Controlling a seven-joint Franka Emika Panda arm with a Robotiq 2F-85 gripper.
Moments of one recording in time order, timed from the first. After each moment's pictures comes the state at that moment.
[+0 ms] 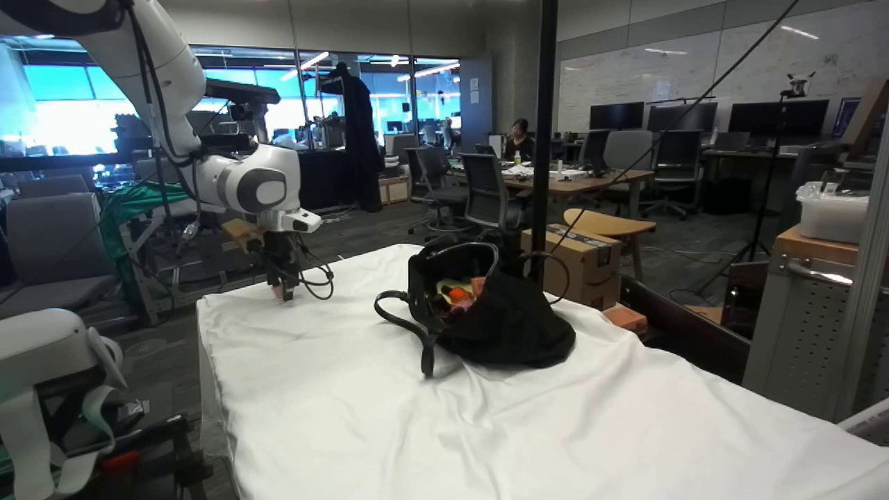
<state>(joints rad) 0.50 0.50 0.25 -2.02 0.08 2.50 0.43</state>
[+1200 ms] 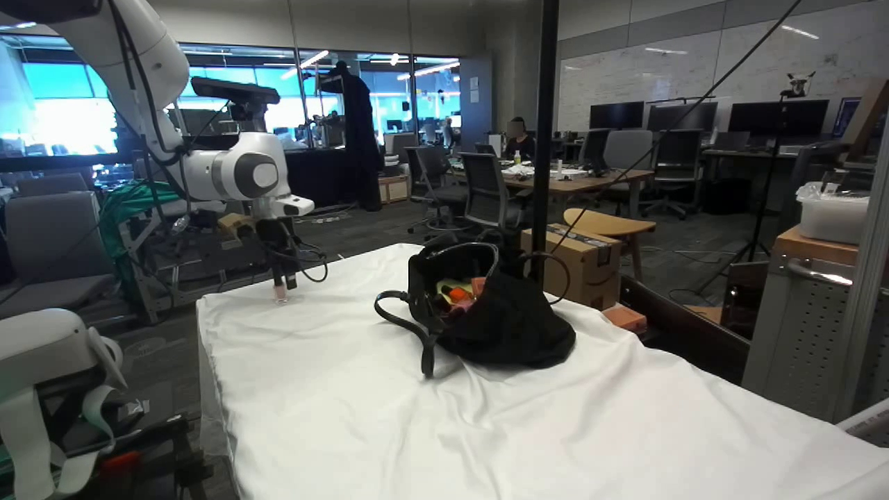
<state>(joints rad) 0.61 0.46 0.16 -2.01 -0.11 2.47 0.67</state>
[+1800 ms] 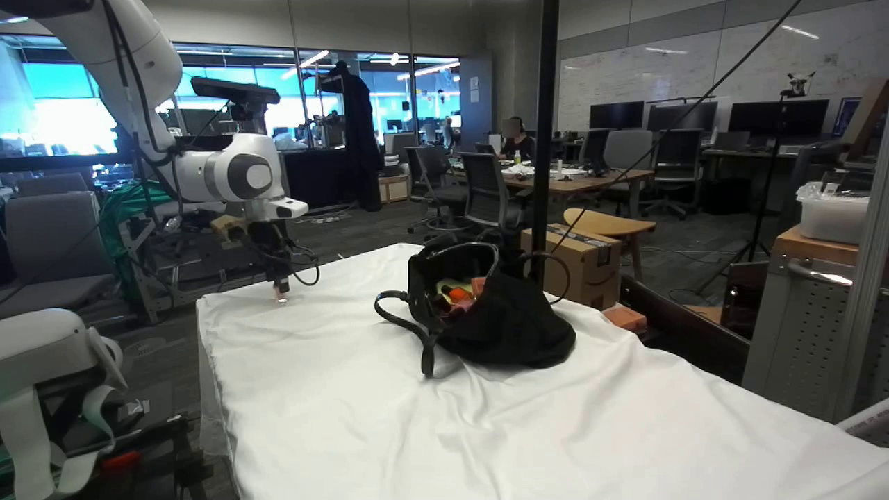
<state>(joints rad) 0.62 0.44 0.16 -2.05 -0.11 2.47 0.70</state>
